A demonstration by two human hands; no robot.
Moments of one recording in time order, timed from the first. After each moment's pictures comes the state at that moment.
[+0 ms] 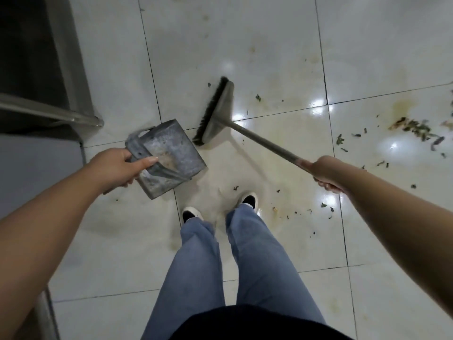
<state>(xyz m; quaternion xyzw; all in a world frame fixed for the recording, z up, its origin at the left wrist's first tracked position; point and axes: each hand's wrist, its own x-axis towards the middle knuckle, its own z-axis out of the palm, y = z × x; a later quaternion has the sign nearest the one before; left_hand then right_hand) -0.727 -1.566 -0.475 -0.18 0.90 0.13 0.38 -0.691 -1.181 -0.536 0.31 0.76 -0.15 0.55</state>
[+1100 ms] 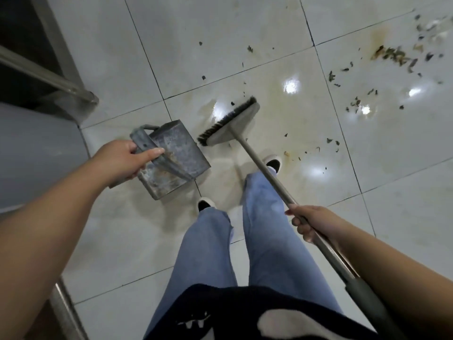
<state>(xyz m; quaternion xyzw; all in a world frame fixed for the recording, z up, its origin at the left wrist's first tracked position) -0.563 -1.709 -0.471 -0.09 0.90 0.17 0.40 -0.363 -1.381 -0.472 0.55 0.46 -0.56 0.42</state>
